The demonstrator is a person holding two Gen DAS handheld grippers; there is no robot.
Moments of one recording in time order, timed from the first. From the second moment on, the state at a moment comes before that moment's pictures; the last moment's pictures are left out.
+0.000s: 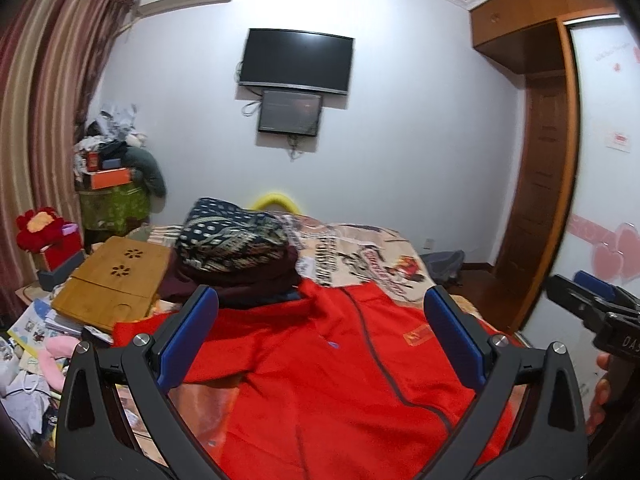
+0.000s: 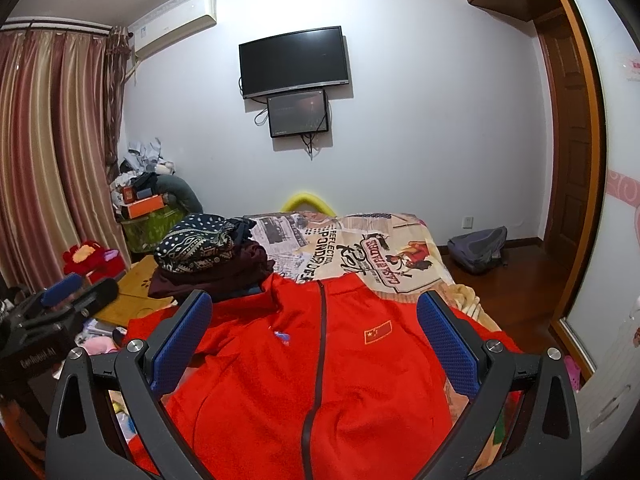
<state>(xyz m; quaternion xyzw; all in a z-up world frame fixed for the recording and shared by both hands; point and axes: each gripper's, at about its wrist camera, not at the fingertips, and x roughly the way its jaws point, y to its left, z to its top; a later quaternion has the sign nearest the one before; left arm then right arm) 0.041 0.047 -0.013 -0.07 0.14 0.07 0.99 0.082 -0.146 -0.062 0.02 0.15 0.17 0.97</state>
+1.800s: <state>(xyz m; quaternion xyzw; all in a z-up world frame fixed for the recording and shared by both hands) 0.131 0.381 -0.200 -0.32 0.29 0.26 0.87 0.216 -0.113 -0.124 -0.04 0.33 0.17 0.93</state>
